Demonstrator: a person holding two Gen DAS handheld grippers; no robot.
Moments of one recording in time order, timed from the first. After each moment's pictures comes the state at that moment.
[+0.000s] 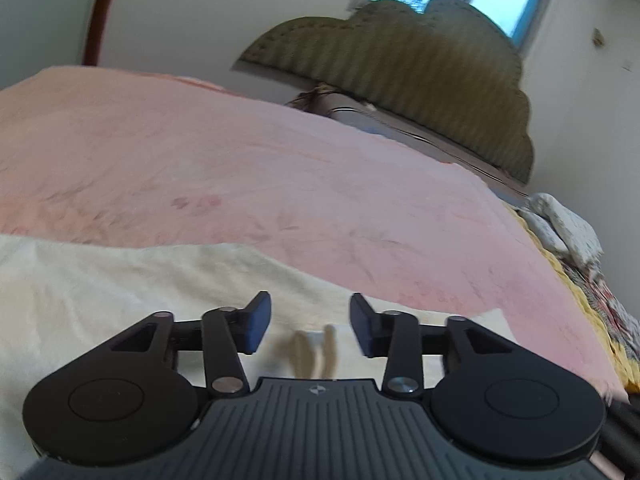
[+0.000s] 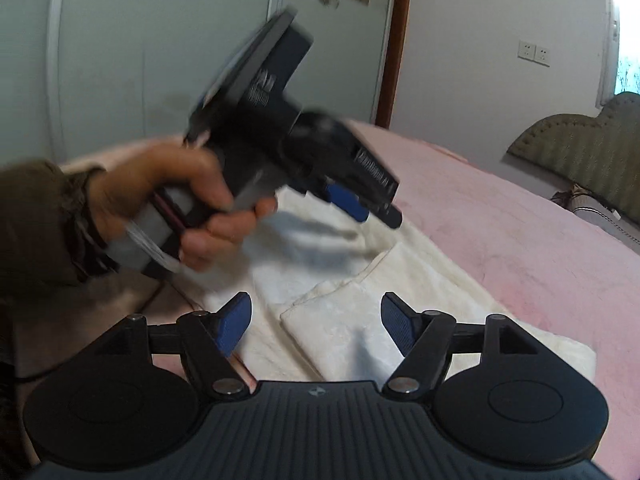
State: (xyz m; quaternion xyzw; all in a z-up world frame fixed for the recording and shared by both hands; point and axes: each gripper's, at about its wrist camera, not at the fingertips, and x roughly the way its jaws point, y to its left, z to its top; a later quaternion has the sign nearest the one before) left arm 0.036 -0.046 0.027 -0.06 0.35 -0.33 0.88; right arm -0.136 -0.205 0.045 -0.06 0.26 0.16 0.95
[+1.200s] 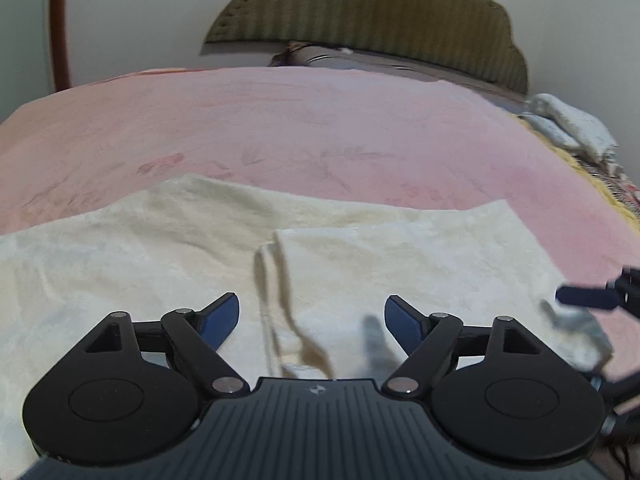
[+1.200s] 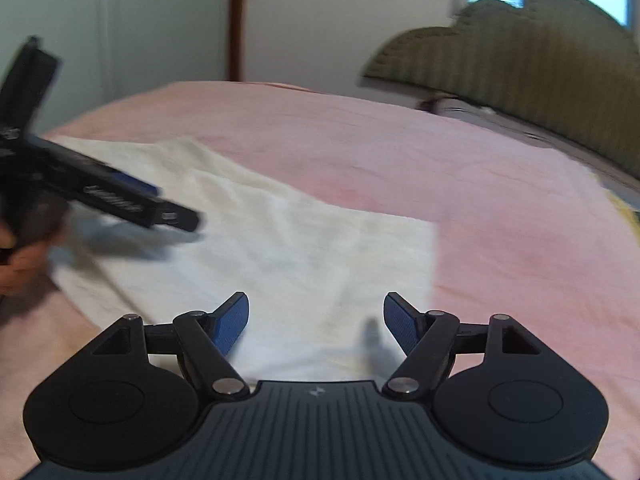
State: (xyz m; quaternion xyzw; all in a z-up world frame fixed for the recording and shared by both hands) left arm -0.007 -0.089 -0.013 0.08 0.37 -0.31 0.87; right arm -0.156 -0.289 0.009 0.01 0.34 -0.02 0.94
